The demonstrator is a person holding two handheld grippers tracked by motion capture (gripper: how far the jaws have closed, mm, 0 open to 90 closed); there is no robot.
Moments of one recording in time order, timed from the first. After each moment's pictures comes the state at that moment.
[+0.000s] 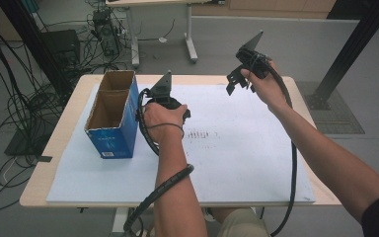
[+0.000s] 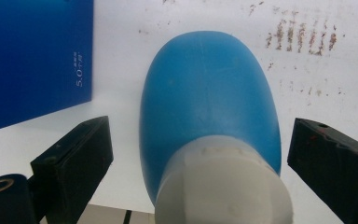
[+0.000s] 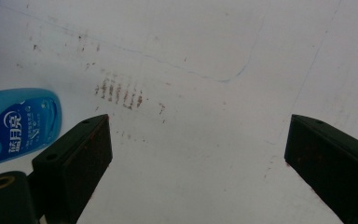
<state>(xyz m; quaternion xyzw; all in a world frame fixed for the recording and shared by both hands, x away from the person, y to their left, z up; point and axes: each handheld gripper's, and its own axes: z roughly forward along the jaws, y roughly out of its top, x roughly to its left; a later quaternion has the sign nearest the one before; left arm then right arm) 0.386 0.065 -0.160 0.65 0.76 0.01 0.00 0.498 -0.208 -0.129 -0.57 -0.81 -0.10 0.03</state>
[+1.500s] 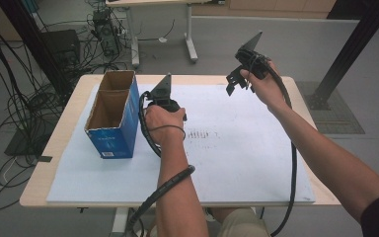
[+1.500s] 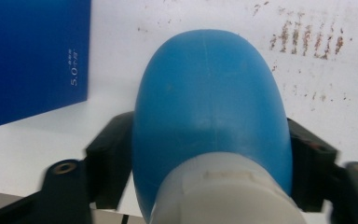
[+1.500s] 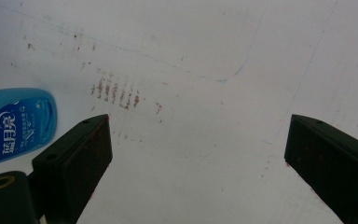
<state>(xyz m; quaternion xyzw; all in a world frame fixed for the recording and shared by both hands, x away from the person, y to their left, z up) 0.386 0.064 -0.169 0.64 0.76 0.02 0.00 0.498 -0.205 -0.131 -0.57 -0.81 -0.09 0.02</state>
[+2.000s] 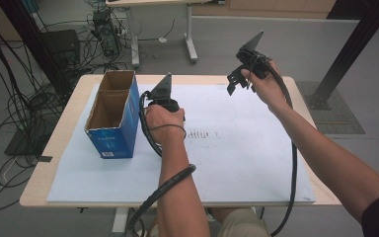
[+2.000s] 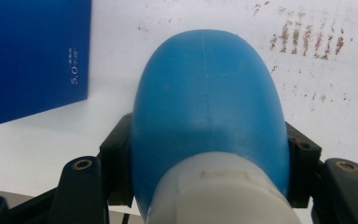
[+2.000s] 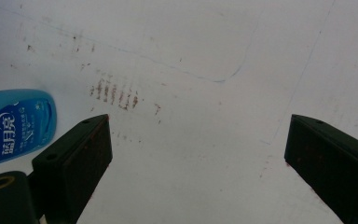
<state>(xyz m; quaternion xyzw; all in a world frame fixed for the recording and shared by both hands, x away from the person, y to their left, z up) 0.387 0.062 -0.169 0.64 0.77 0.01 0.00 0.498 -0.208 -0.130 -0.57 -0.81 -0.10 0.02</state>
